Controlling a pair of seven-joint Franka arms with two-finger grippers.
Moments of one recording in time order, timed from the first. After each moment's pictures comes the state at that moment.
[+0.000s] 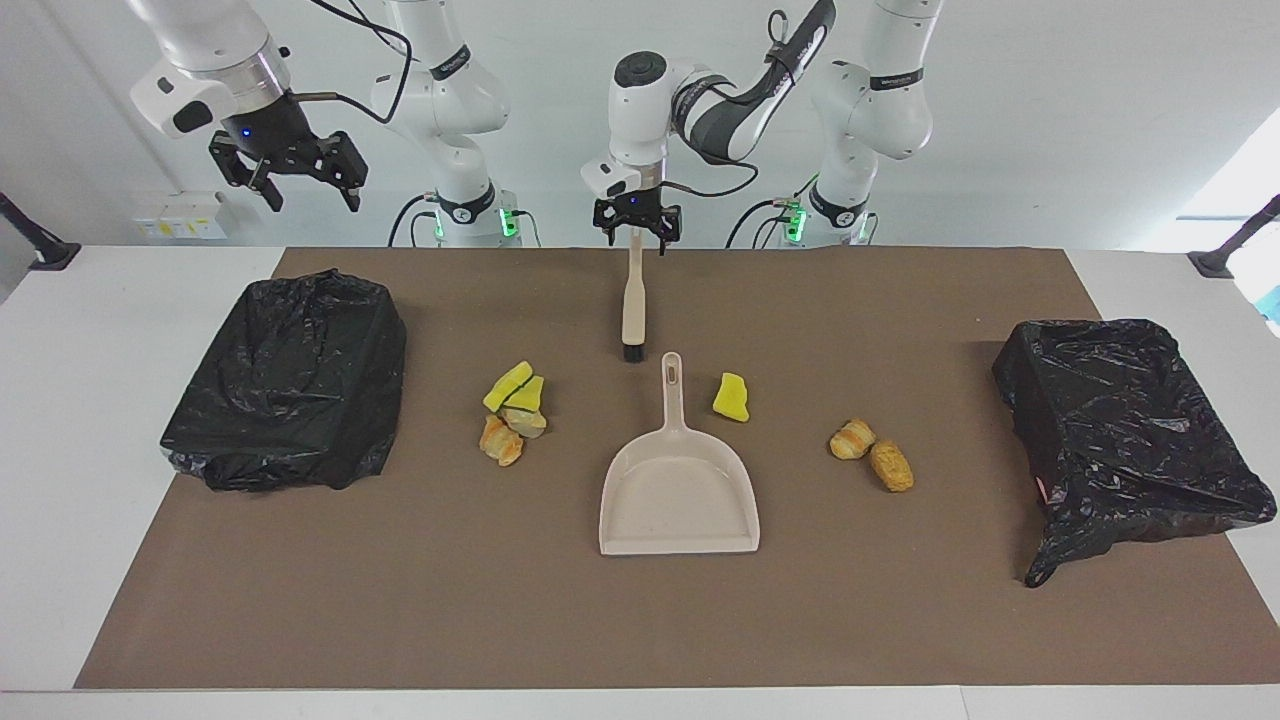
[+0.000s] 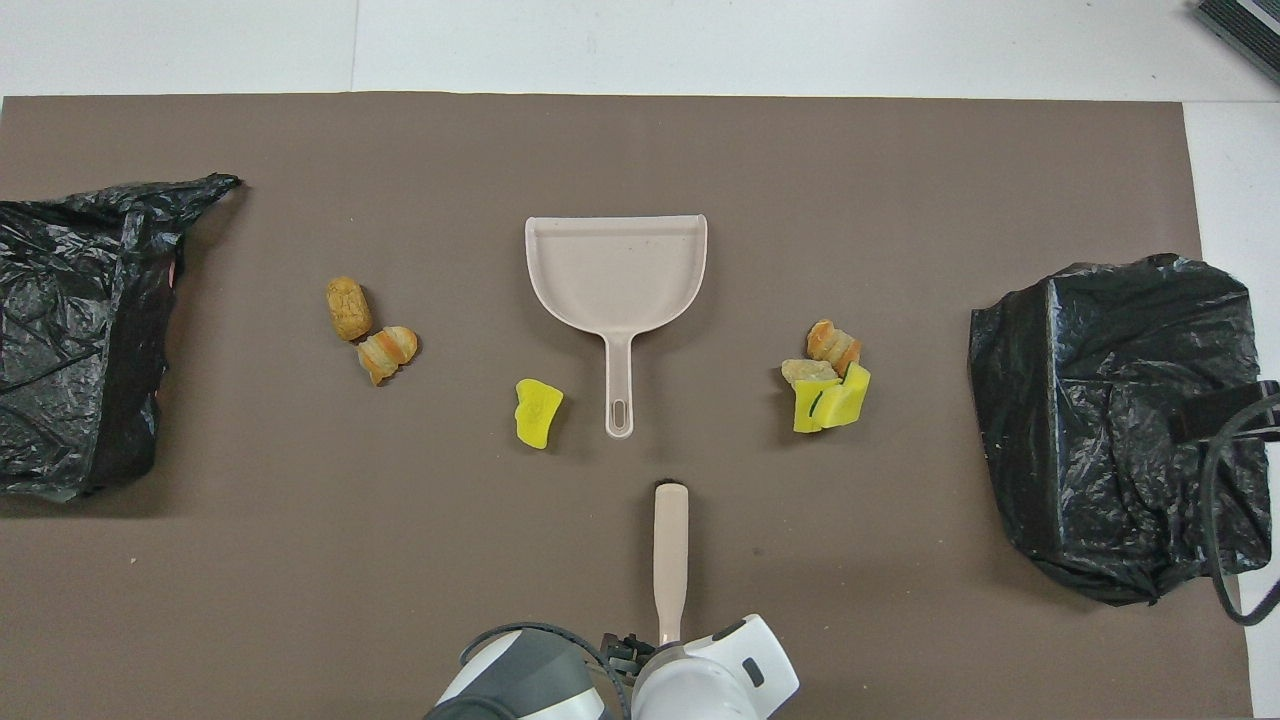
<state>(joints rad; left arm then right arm) -1.04 -0.03 -0.07 -2.23 -0.05 2.18 -0.76 -0.01 -0.13 -0.04 -1.60 -0.02 1.37 -0.04</state>
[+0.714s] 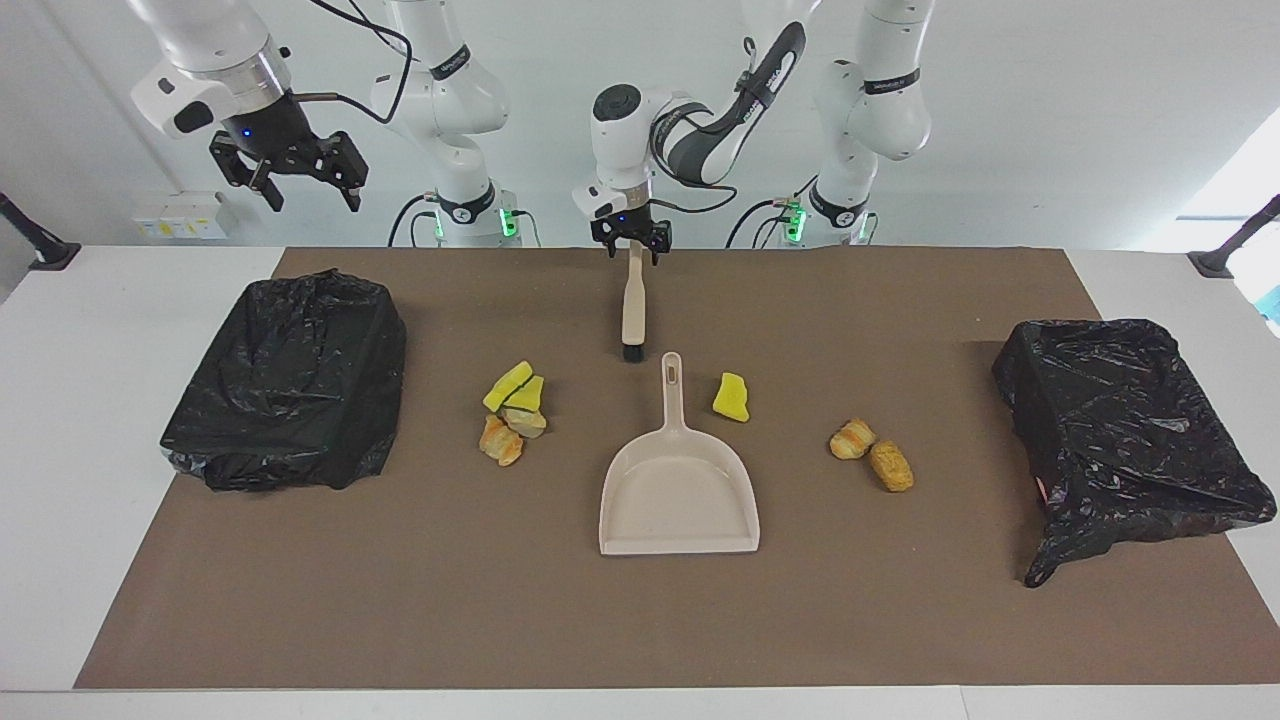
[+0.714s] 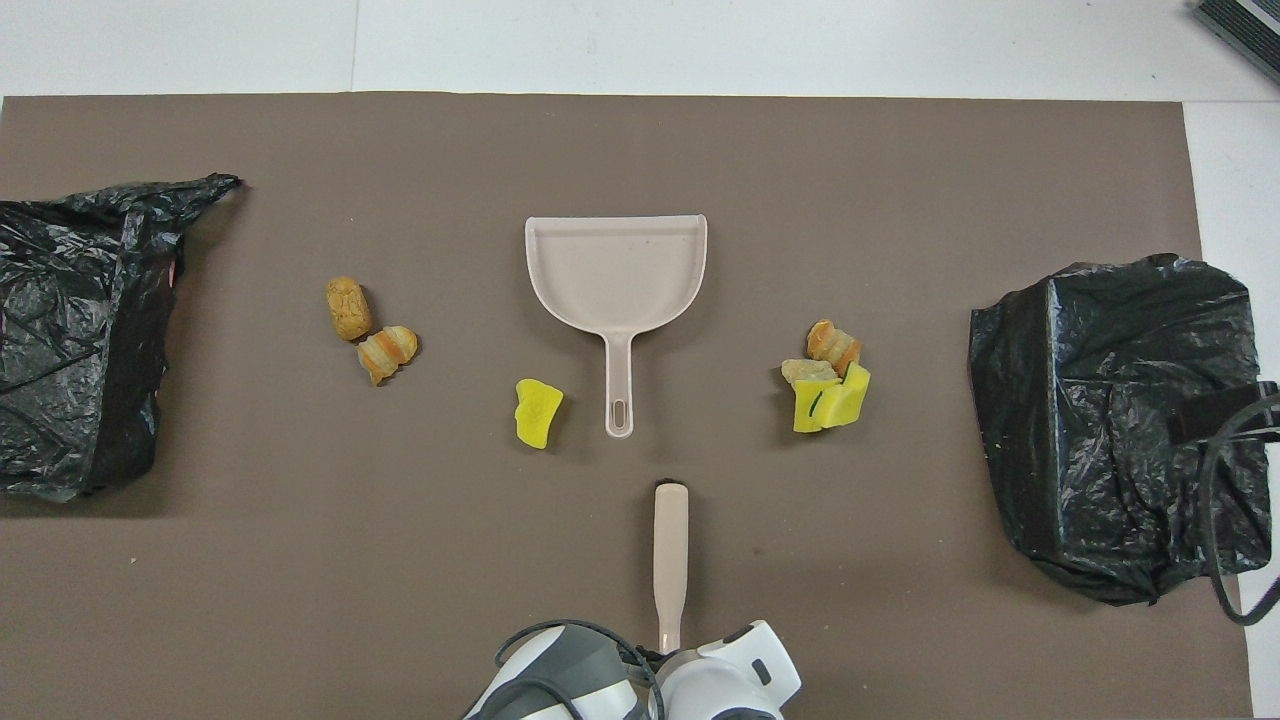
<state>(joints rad) -1.08 0.07 -0.07 -2.23 -0.05 2.21 -0.79 -0.01 -0.13 -0.04 -1.61 -0.02 1.37 -0.04</state>
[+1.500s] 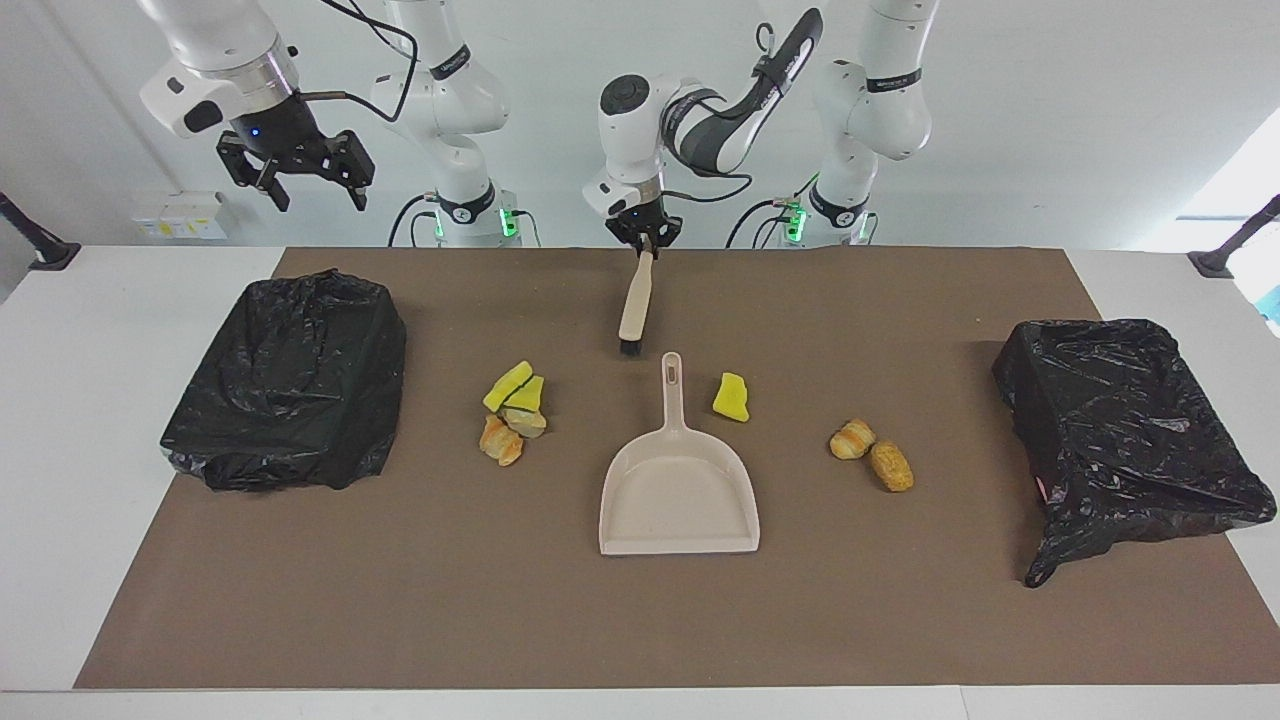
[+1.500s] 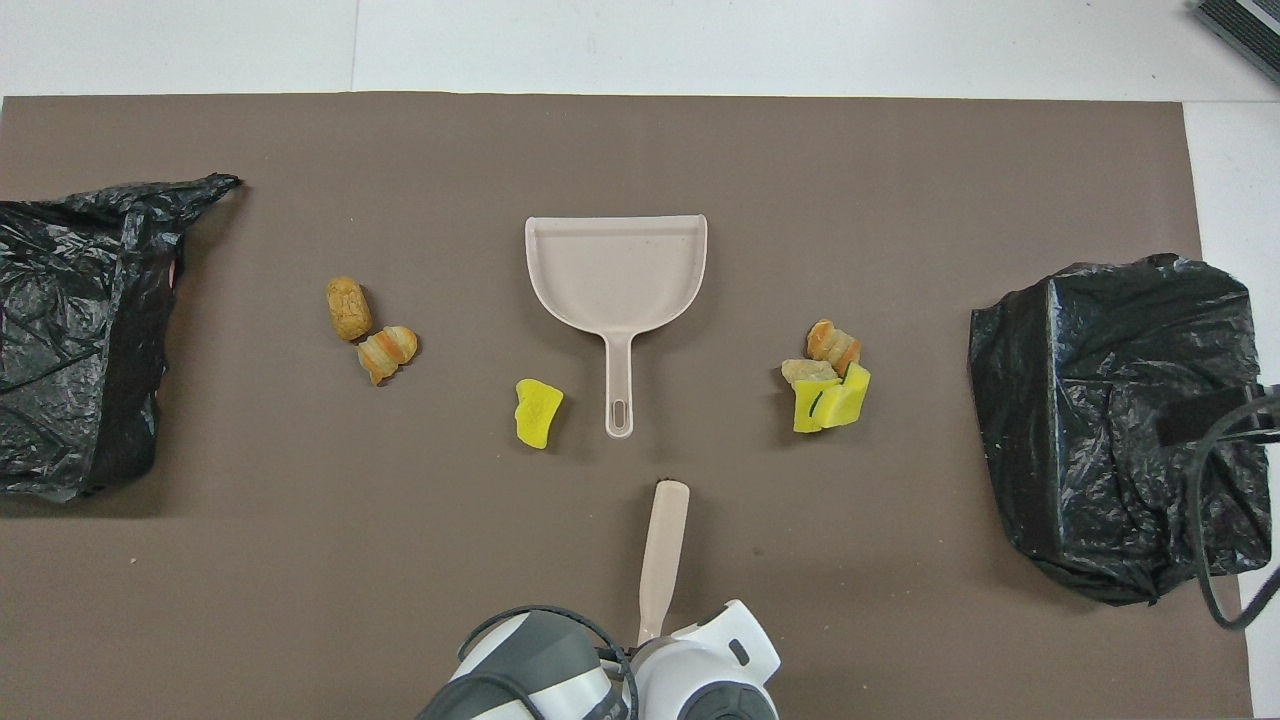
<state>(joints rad) -1.04 -0.02 -0.03 -2.19 -0.04 1.99 -0.80 0.00 -0.13 -0.02 -1.61 -0.02 1.37 -0.04</state>
